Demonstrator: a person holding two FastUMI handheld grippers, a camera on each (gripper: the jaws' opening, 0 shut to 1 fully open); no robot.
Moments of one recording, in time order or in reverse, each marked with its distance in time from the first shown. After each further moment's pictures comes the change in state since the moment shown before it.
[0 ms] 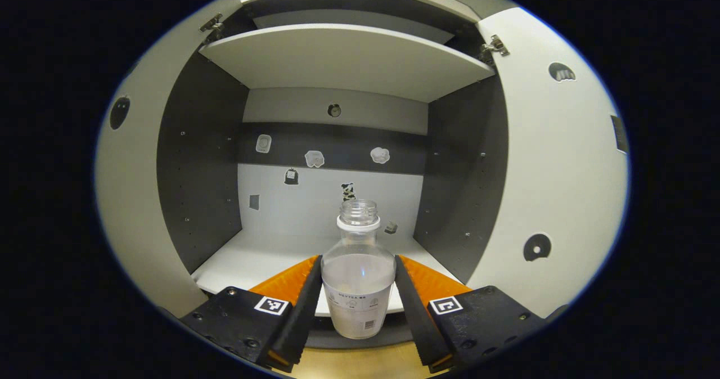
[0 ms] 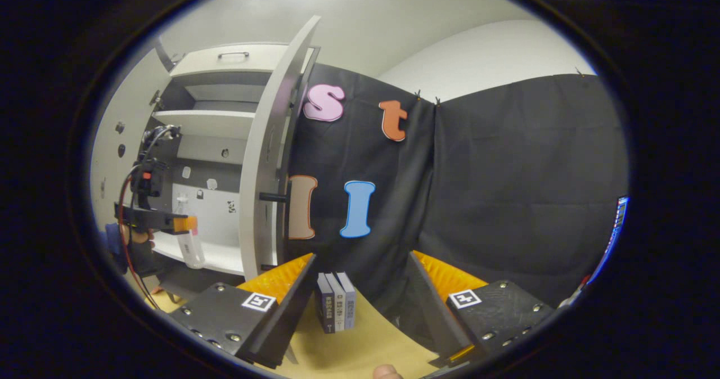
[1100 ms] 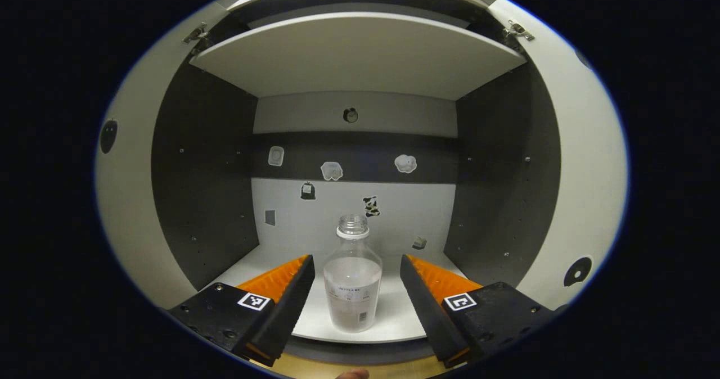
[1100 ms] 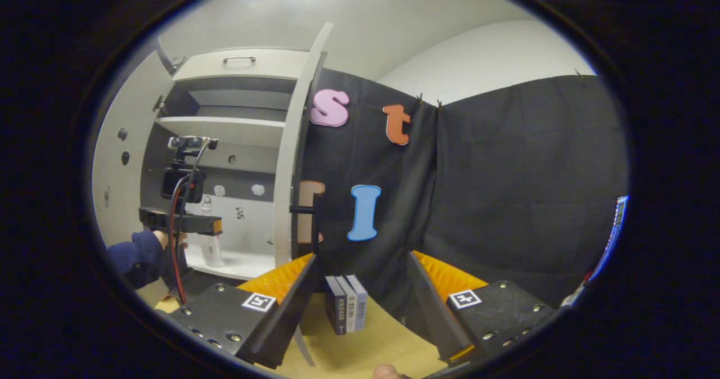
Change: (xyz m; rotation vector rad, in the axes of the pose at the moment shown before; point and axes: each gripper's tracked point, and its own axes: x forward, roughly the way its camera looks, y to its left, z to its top) left arm 0.083 0.023 0.019 0.043 -0.011 0.195; right arm -0.006 0.024 0.007 0.007 0.005 -0.023
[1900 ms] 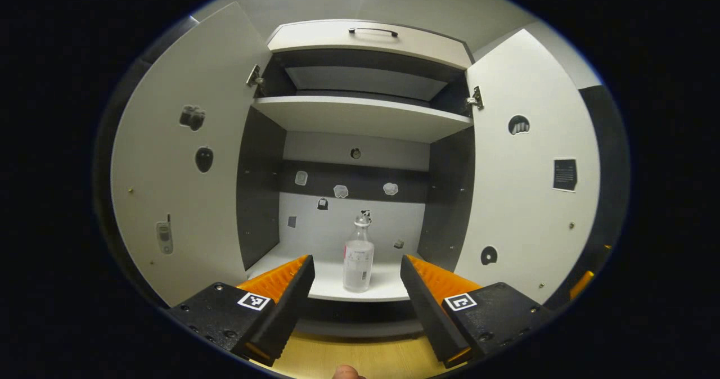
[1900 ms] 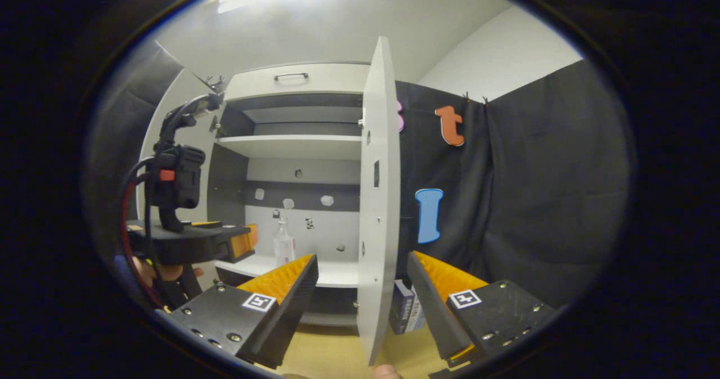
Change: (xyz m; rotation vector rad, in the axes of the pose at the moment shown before) left arm -0.179 0.016 0.035 -0.047 -0.112 -0.062; right arm -0.050 0.091 0.022 0.080 -0.022 0.273
